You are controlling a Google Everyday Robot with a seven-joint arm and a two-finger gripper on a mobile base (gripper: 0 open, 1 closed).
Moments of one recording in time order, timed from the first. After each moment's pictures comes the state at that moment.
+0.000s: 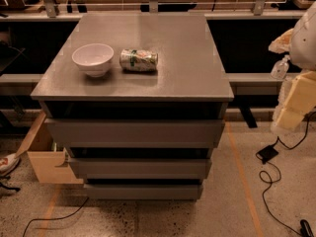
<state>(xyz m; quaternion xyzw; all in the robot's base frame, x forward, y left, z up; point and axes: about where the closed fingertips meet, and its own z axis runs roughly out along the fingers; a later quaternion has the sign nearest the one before) 0.438 -0.216 0.977 -0.60 0.78 -0.04 0.16</state>
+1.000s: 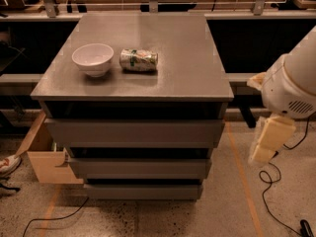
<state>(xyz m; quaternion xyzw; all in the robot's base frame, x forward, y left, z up) 0.428 -0.196 0.901 -0.62 0.77 -0.02 0.15</state>
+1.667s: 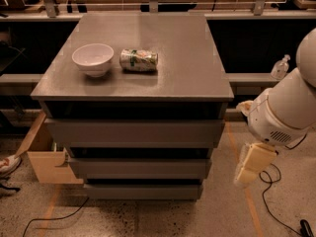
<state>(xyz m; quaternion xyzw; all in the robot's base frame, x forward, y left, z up) 0.417 -0.184 0.839 -0.60 0.78 0.02 0.16</state>
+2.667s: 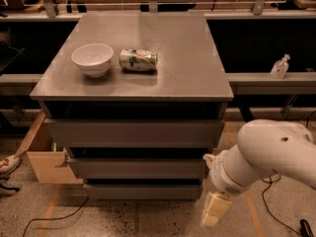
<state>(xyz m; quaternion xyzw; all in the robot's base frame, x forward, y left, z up) 0.391 -0.135 0.668 -0.62 0.76 0.09 0.14</state>
